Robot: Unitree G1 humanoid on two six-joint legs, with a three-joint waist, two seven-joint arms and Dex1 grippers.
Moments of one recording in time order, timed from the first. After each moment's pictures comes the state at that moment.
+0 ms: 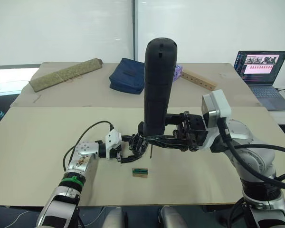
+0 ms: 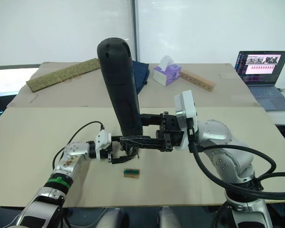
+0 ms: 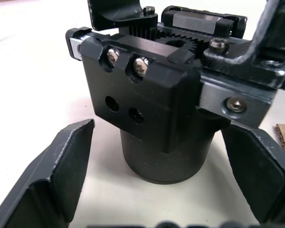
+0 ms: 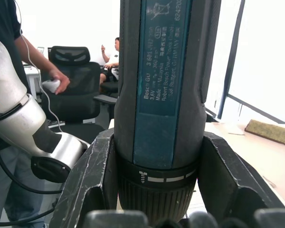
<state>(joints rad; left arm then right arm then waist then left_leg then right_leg) -0.44 0.39 -0.11 0.53 -0.22 -0.23 -1.25 -0.51 -0.54 0.04 -0.50 0.88 0.54 0.96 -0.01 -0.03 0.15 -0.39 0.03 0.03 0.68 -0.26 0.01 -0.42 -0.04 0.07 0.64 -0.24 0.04</state>
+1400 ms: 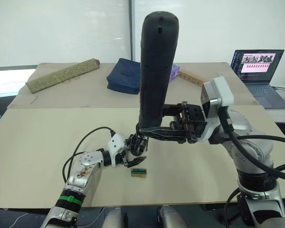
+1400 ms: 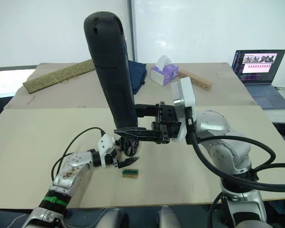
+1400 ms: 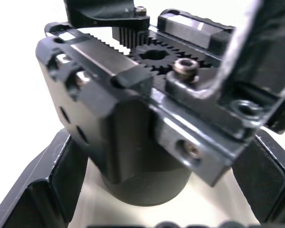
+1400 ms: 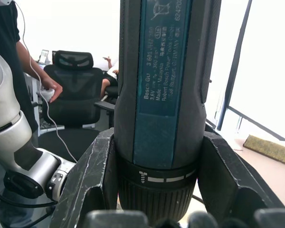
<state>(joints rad) -0.27 0.38 -0.15 0.18 -0.20 0.03 -0.96 -0.61 -0.51 0.06 -0.46 0.88 0.56 0.96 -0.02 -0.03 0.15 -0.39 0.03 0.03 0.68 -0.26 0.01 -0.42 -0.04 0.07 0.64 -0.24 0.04</state>
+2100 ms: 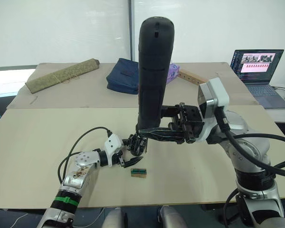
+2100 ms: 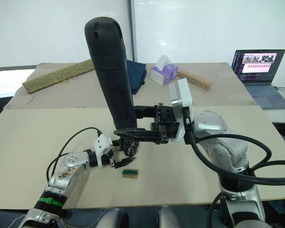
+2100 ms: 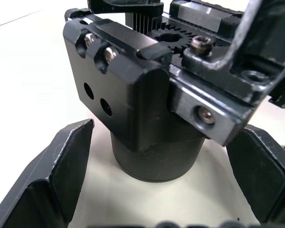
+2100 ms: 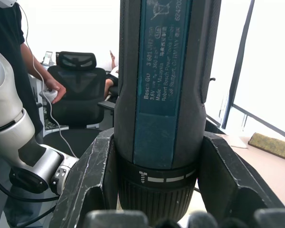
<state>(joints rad) -0.27 0.40 -0.15 0.15 -0.20 0.06 -0.96 -0.62 -0.50 0.06 -0.44 0.88 0.56 0.98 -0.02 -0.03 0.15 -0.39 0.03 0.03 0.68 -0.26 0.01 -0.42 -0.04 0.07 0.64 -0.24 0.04</state>
